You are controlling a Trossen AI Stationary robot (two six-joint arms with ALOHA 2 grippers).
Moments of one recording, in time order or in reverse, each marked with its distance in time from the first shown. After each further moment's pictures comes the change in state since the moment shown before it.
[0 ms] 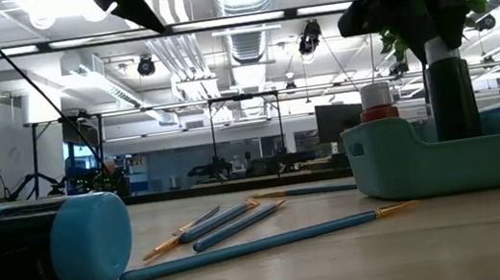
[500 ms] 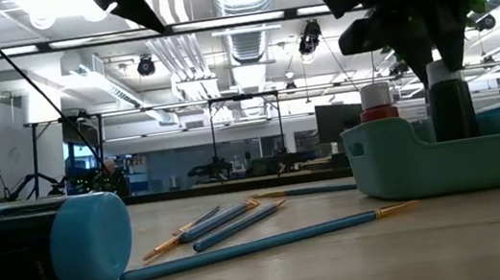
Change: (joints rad) left arm 0.000 0.000 0.000 0.001 0.009 0.000; right arm -0.025 -0.006 -0.077 0.064 -0.012 -0.049
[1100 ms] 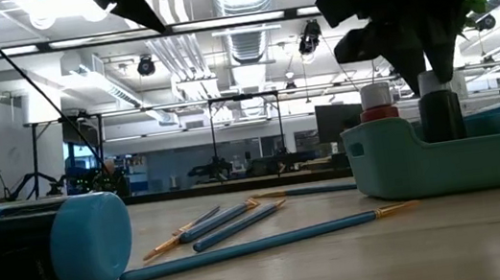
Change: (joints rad) left arm 0.000 0.000 0.000 0.000 0.014 -0.001; right arm -0.033 -0.006 -0.037 0.056 -0.004 -0.051
